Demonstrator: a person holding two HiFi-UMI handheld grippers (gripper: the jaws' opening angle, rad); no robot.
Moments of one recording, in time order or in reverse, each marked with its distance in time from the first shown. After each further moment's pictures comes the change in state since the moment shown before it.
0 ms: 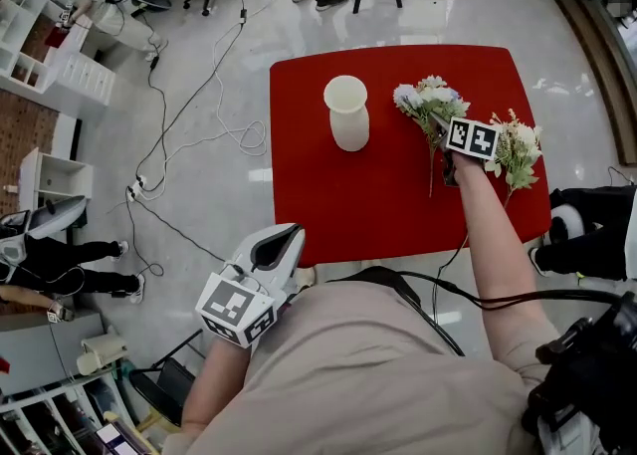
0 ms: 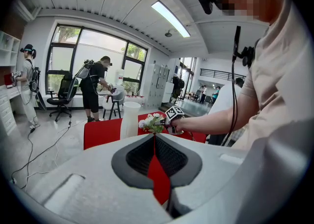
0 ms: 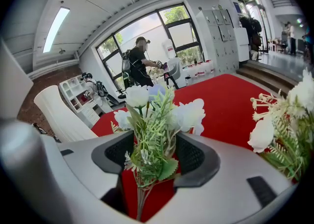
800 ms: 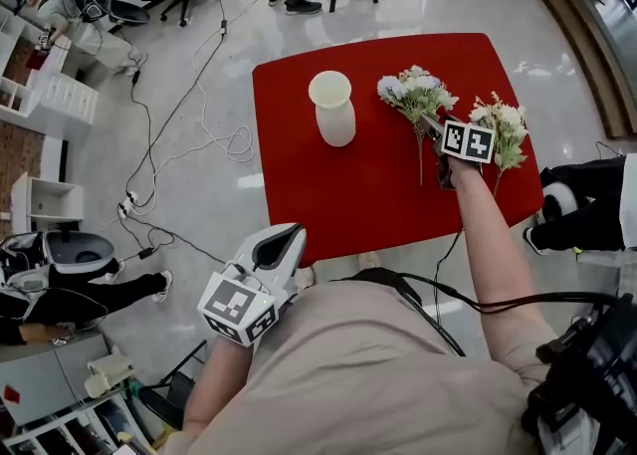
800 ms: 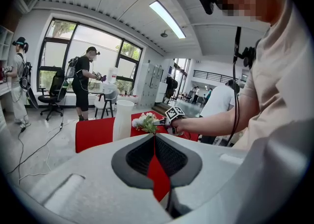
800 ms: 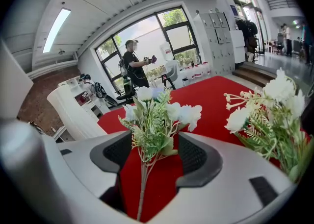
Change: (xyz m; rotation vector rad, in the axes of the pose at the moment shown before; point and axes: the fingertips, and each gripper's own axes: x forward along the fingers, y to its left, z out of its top) left arm 0.000 -0.008 -0.005 0.002 0.003 -0.092; right arm -0.042 0.000 -0.019 0.010 -0.019 -0.025
